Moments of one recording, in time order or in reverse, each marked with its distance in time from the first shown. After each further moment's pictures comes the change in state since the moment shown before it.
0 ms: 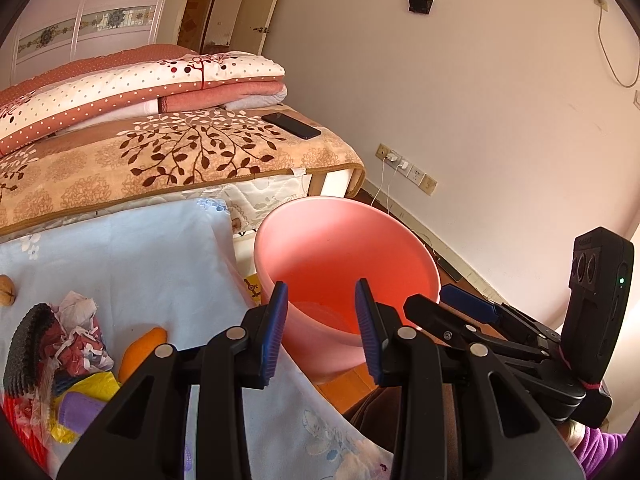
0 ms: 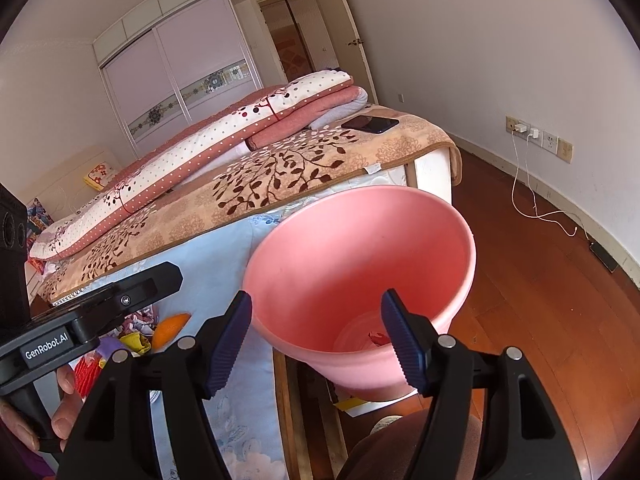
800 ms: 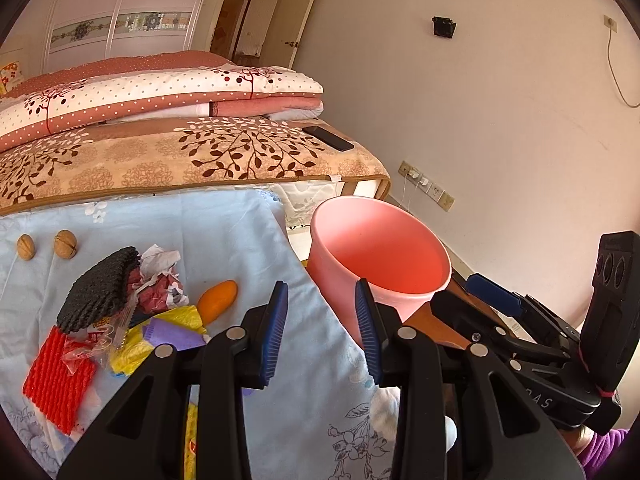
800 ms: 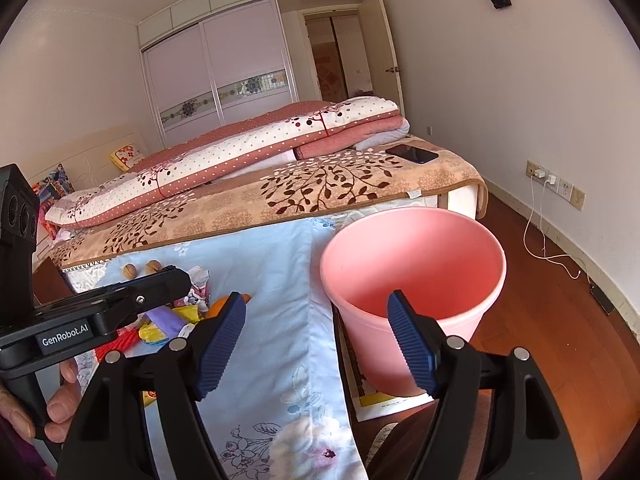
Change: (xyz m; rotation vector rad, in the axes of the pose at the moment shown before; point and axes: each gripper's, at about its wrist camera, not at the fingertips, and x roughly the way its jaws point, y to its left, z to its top) left arm -0.084 0.035 -0.041 -0.068 -0.077 0.067; right arm -0.054 0.075 -0.031 -0.157 -0.079 0.034
